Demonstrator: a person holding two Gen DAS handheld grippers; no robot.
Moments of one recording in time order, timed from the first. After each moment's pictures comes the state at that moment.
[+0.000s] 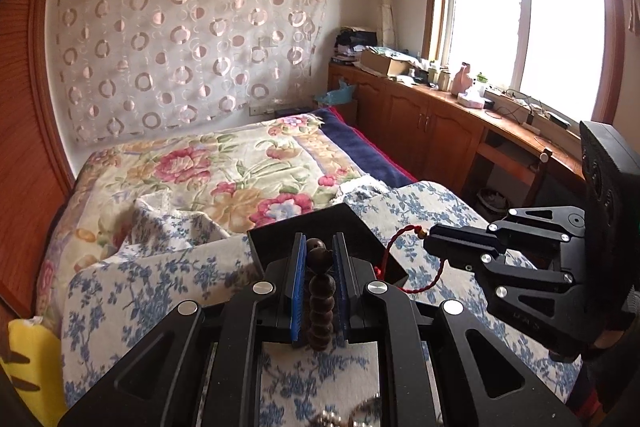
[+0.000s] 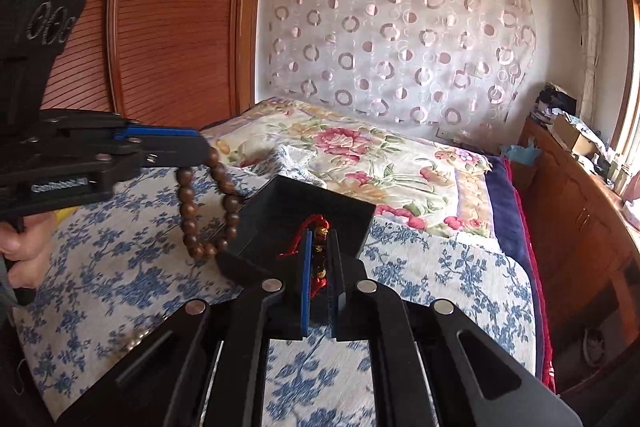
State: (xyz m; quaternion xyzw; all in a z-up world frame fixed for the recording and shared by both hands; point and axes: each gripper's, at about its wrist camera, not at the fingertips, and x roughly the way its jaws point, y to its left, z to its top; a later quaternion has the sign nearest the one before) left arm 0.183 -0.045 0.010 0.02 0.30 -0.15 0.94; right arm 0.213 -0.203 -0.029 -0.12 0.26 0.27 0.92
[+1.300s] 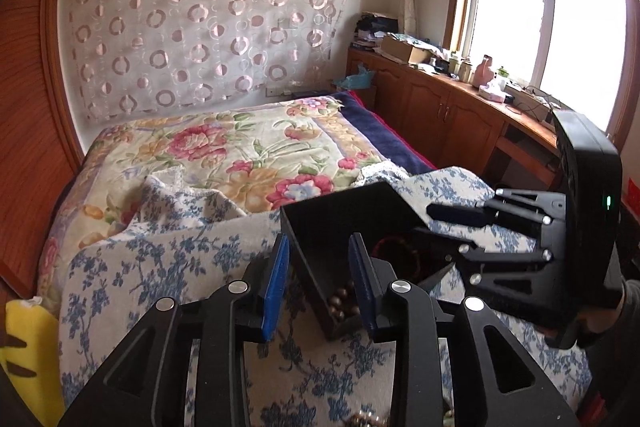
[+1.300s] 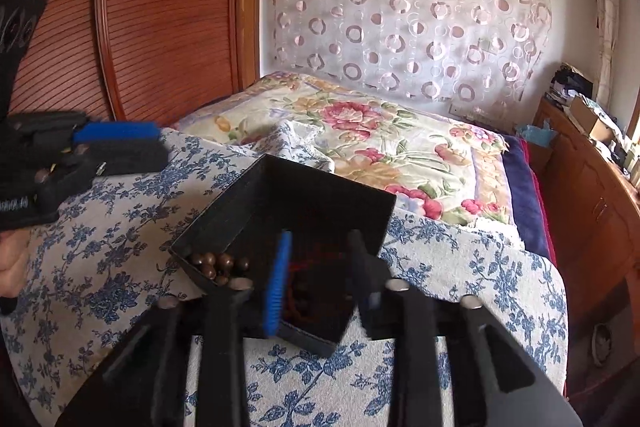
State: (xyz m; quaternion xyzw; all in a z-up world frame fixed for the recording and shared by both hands) left arm 0.191 -0.015 -0.018 0.01 0.32 -0.12 0.94; right arm 0.263 -0.176 -0.063 -0.12 0.31 0.28 0.90
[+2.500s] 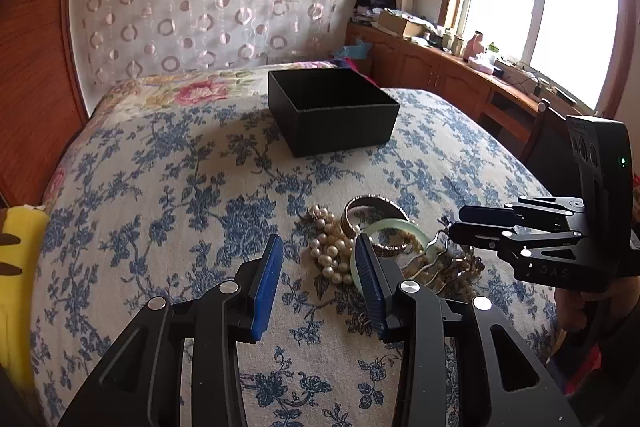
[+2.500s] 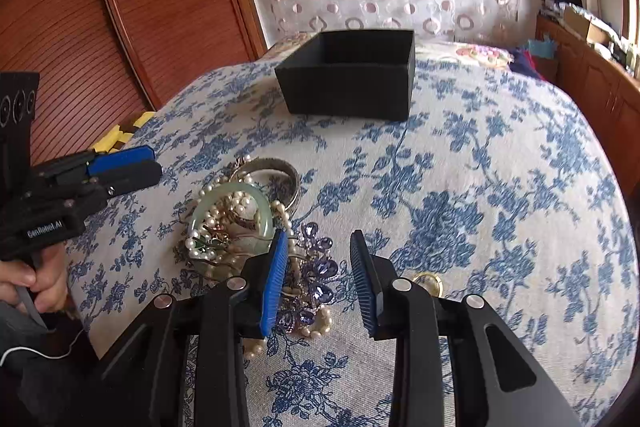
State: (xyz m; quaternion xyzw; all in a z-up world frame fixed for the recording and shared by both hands) left arm 0.041 -0.015 -0.080 -0.01 0.36 -0.12 0.92; right arm 0.109 -0.218 -0.121 -0.02 0.40 0.29 0.87
